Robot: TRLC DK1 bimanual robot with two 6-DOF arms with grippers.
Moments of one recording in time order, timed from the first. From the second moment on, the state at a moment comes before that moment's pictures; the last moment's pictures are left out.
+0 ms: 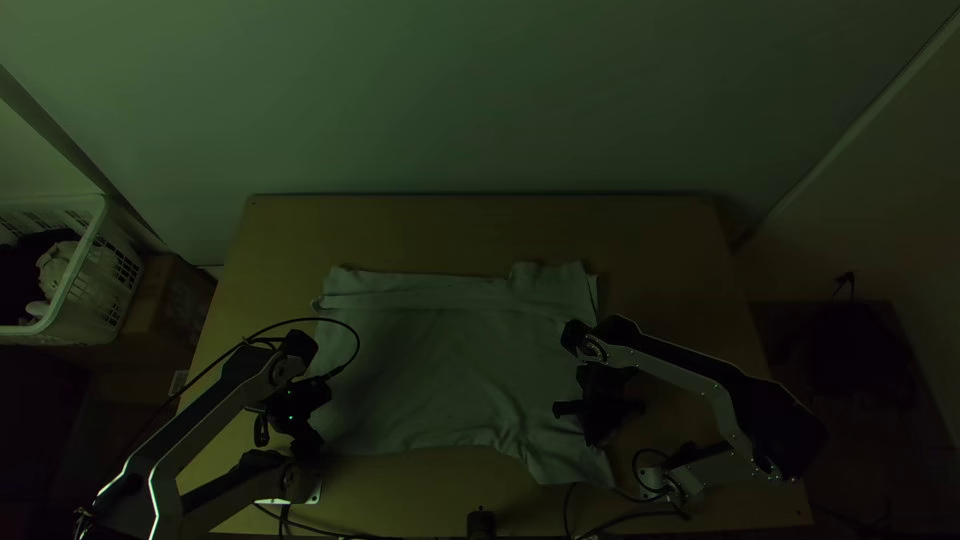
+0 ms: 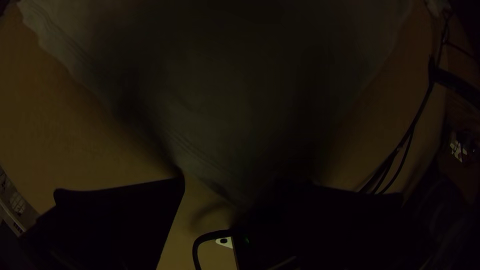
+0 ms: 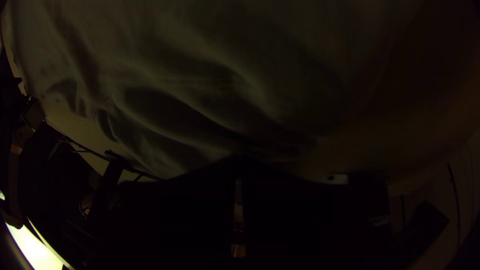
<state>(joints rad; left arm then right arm) -0.16 1.11 0.59 -1.21 -0.06 0.60 0.68 1.59 0.85 -1.23 -0.43 0.44</state>
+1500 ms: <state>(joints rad) 0.13 1.15 0.77 -1.10 -0.04 0.81 0.45 1.57 1.02 -1.37 -0.39 0.36</state>
